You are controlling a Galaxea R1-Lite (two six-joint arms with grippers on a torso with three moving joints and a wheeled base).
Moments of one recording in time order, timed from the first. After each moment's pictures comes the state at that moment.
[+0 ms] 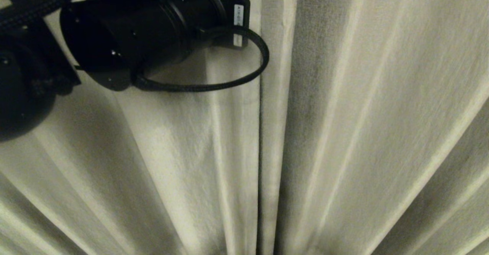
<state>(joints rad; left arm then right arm) -0.84 1.65 -1.45 -0.30 0.46 0.14 0.00 0.00 0.00 0.00 0.05 -0.09</state>
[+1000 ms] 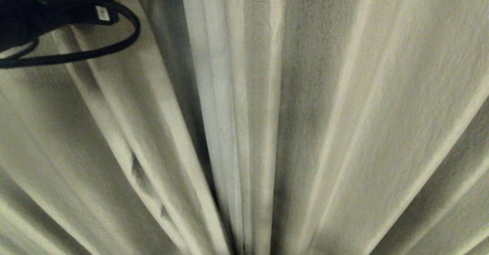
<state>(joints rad) -0.58 1.36 -1.28 -0.27 0.60 0.21 0.00 0.00 0.00 0.00 0.05 -0.09</state>
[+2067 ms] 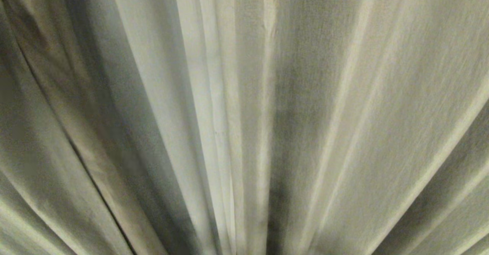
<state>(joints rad) 0.21 1.25 -1.21 -0.26 0.12 -0.04 0.00 0.00 0.00 0.00 0.05 -0.09</state>
